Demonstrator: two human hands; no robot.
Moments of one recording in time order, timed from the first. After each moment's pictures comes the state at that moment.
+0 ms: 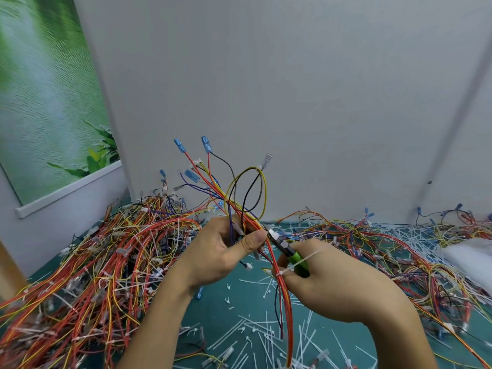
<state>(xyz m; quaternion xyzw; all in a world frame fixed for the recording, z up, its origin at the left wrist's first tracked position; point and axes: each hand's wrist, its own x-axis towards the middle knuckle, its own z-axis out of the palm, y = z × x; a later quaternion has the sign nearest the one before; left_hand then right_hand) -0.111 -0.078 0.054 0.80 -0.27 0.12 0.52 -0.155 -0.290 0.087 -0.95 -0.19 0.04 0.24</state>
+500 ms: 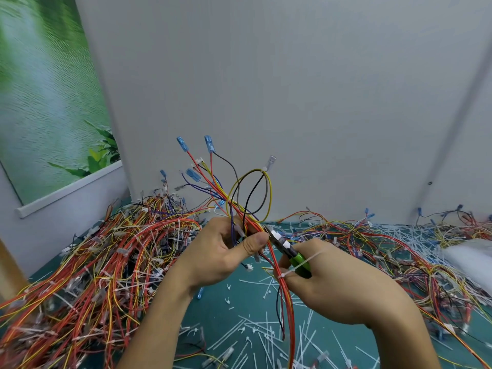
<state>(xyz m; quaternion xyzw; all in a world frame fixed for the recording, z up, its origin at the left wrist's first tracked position) -0.114 -0.079 0.057 0.81 -0.27 0.12 0.51 -0.158 -0.290 0.089 -0.96 -0.18 0.04 0.23</state>
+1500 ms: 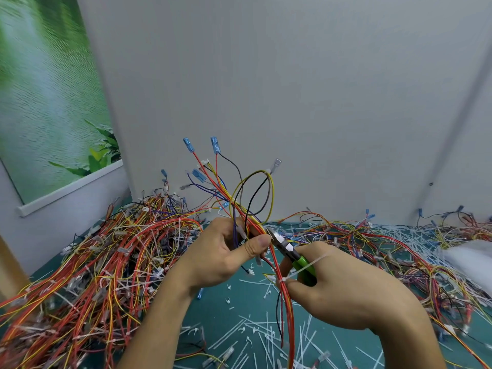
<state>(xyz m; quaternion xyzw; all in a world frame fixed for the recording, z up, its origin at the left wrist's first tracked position) -0.114 -0.080 0.056 0.80 -0.28 0.10 0.52 -0.163 -0.296 0.090 -0.96 -0.17 0.05 0.23</state>
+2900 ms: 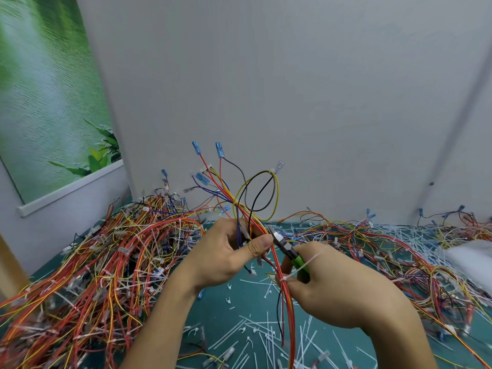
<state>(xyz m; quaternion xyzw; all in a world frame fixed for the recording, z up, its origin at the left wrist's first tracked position) -0.107 -0.083 0.050 0.81 -0.28 0.09 0.52 -0.158 -0.289 0.084 -0.96 -0.16 0.04 0.21</state>
